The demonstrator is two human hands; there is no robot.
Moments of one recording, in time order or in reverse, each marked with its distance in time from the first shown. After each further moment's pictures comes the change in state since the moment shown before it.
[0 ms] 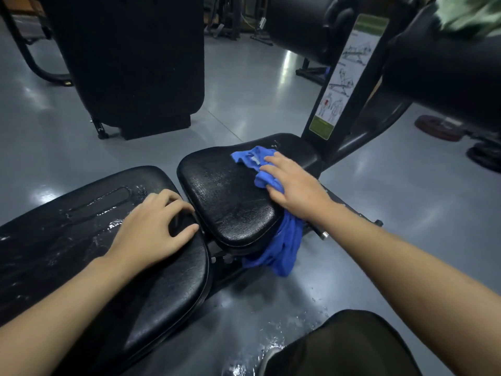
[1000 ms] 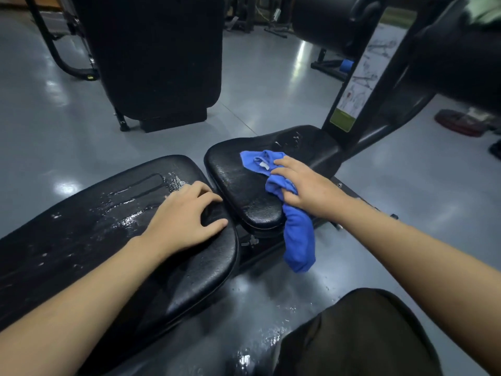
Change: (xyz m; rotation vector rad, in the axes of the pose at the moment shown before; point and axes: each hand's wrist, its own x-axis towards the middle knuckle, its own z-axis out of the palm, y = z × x) left_hand -0.010 0.000 -0.010 0.018 -0.129 0.048; right_hand -0.013 -0.043 -0.013 0.115 -0.173 0.048
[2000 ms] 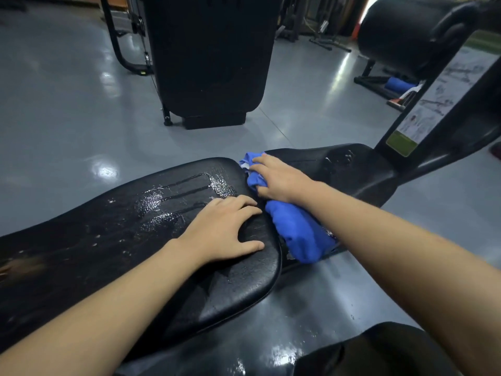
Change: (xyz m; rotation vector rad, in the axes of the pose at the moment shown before) left_hand -0.015 -0.016 -0.006 0.007 -0.051 0.049; right_hand 0.137 -0.091 0.050 -0.131 -0.191 -0.181
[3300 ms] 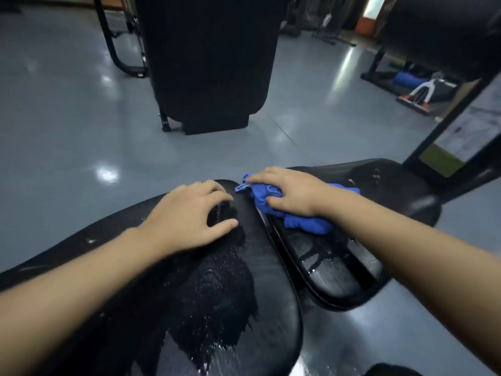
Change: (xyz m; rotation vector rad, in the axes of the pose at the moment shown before) left_hand 0.049 -0.095 -0.035 0.083 0.040 -0.079; right_hand 0.038 0.031 -0.020 0.202 -0.119 0.020
